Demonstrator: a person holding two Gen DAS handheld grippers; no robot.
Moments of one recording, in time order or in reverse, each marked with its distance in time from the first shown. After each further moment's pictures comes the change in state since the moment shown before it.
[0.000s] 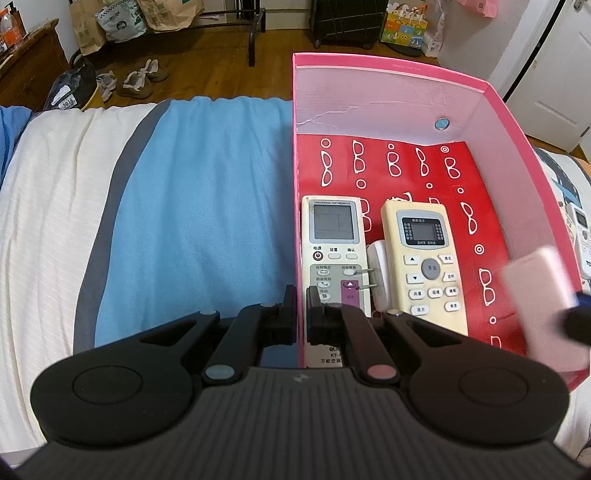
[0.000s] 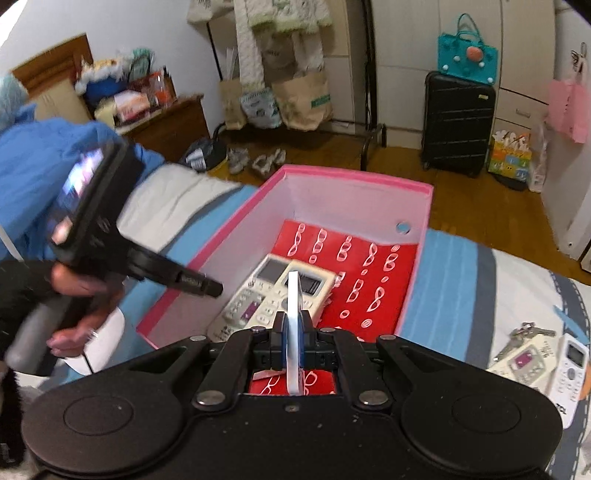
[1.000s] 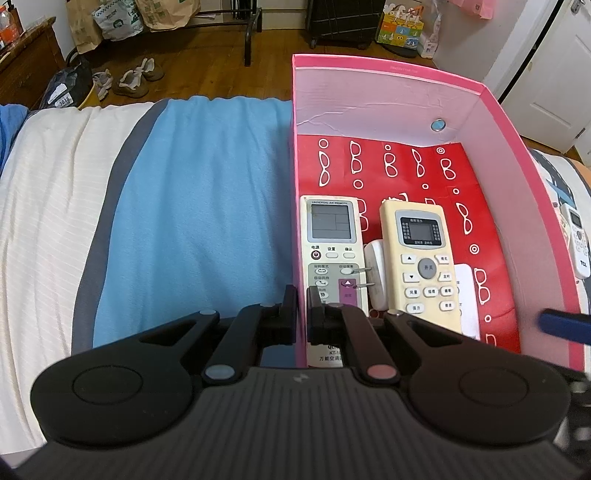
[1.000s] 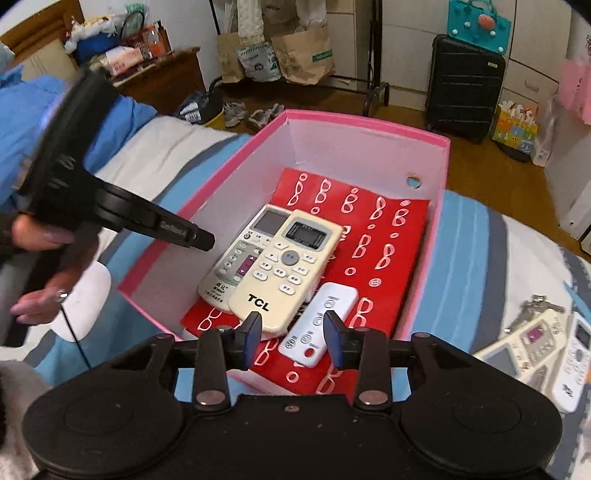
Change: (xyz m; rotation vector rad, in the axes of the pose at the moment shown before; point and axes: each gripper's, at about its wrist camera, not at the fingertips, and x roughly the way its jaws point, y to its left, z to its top) left arm 0.000 0.003 0.001 -0.003 0.002 -0.018; right arm 0.007 0.005 -0.004 -0.014 0.143 -0.012
